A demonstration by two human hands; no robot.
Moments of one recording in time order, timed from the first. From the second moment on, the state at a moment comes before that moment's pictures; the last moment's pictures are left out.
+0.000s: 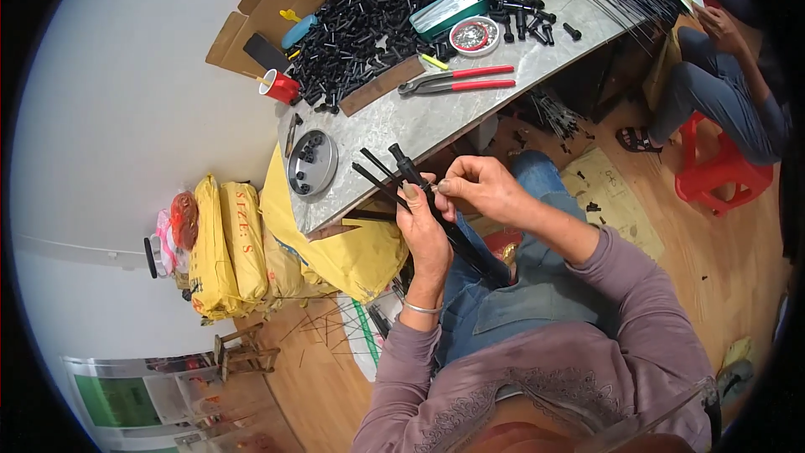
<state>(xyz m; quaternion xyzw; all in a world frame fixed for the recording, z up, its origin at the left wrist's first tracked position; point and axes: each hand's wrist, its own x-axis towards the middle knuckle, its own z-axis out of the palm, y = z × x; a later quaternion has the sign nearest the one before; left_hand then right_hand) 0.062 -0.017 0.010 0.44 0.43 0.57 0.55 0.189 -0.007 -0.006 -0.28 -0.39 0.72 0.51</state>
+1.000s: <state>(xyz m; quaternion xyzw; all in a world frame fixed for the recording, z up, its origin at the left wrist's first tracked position) 0.037 -0.022 0.009 0.44 0.37 0.54 0.62 0.252 0.118 0.002 -0.59 -0.73 -0.15 0.30</state>
